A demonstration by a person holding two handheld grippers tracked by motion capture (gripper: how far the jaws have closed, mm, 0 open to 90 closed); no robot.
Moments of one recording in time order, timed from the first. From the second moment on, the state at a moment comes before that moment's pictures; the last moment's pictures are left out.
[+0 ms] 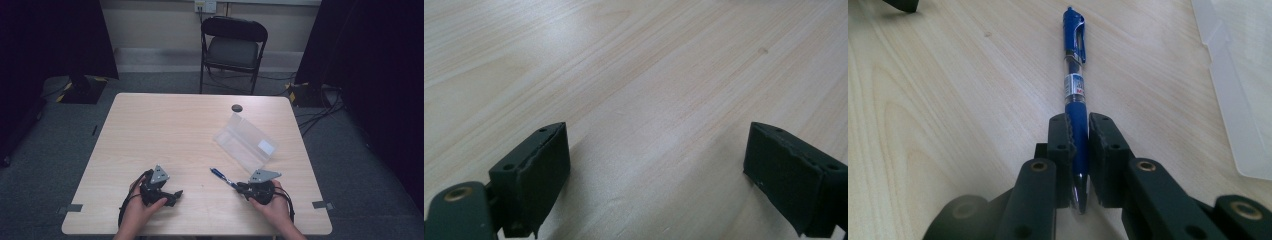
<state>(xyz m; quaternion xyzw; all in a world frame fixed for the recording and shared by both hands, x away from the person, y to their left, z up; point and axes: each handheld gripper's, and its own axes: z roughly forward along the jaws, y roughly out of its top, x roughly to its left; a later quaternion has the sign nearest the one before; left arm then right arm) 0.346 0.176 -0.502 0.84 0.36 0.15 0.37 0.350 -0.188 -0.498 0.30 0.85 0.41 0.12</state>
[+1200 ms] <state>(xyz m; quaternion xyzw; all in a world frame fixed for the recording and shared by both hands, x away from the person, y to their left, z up) 0.346 0.176 -0.502 0.84 0.36 0.15 0.37 0.354 -0.202 -0.481 0.36 0.81 0.44 0.11</state>
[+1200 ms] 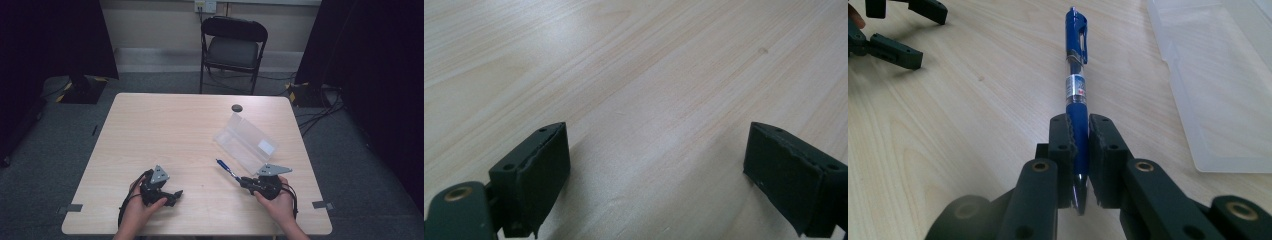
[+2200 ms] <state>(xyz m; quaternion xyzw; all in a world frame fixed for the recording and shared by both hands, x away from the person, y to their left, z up) 0.346 0.176 -0.502 0.84 0.36 0.15 0.37 0.378 -0.207 -0.456 0.37 0.81 0.44 0.11</state>
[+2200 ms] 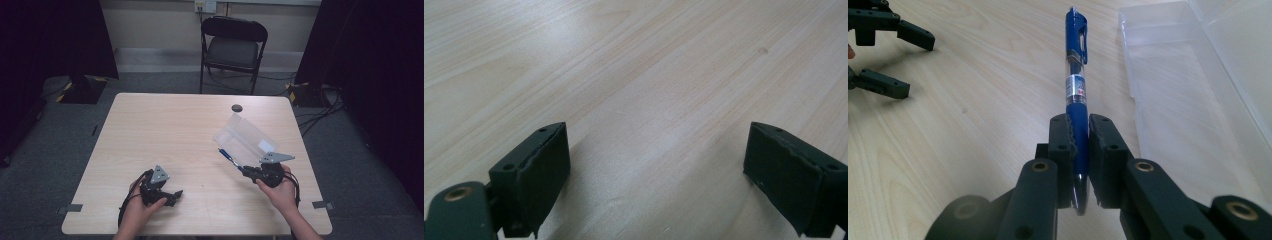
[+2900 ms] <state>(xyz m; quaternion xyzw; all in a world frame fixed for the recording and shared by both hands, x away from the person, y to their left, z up) 0.346 0.176 -0.502 0.84 0.36 0.15 0.37 0.396 -0.217 -0.448 0.38 0.81 0.44 0.12</state>
